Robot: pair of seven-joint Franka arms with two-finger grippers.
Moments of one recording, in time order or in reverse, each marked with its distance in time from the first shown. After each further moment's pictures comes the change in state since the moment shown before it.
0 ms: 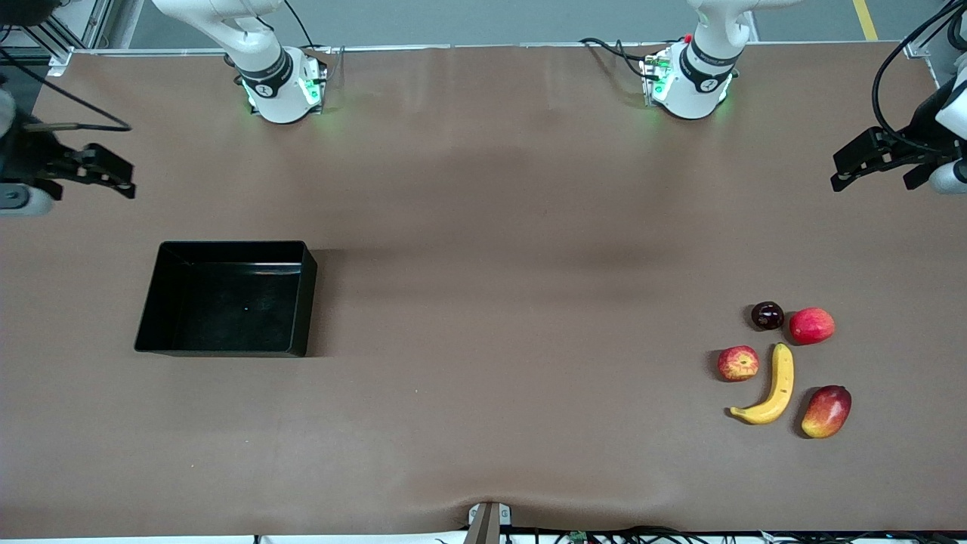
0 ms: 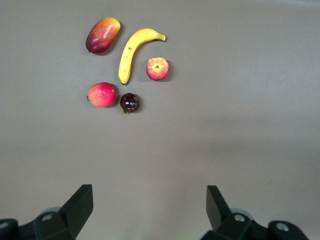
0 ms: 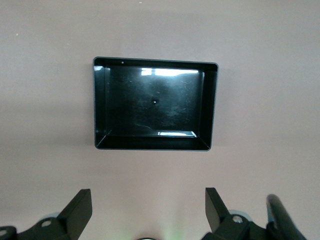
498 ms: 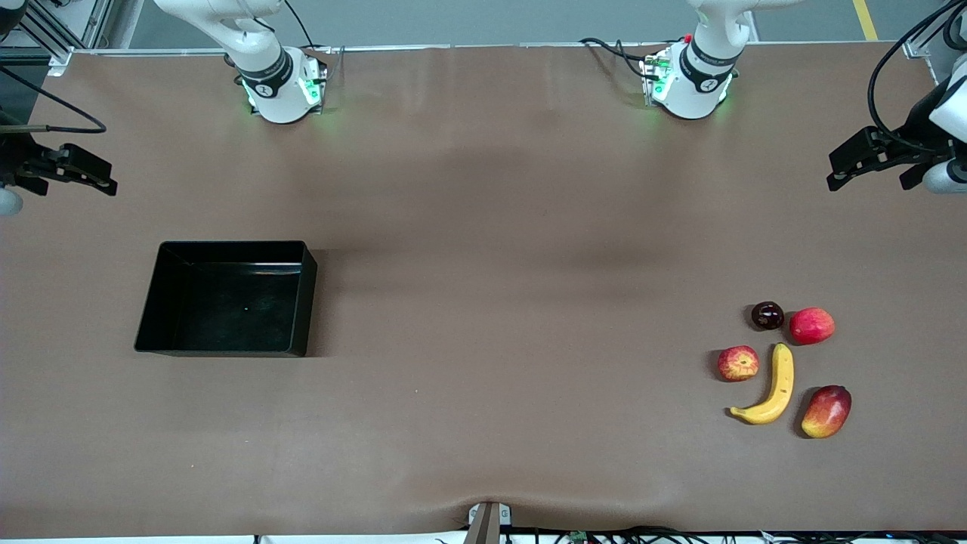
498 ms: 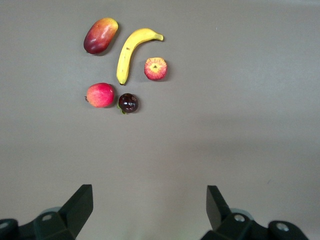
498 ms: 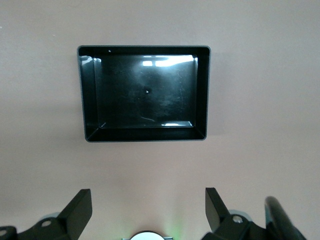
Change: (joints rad) left arm -0.002 0.000 -0.005 0.000 0.000 0.000 0.000; right arm -0.060 -0.054 -0.008 -0.108 0.025 0.026 -0.019
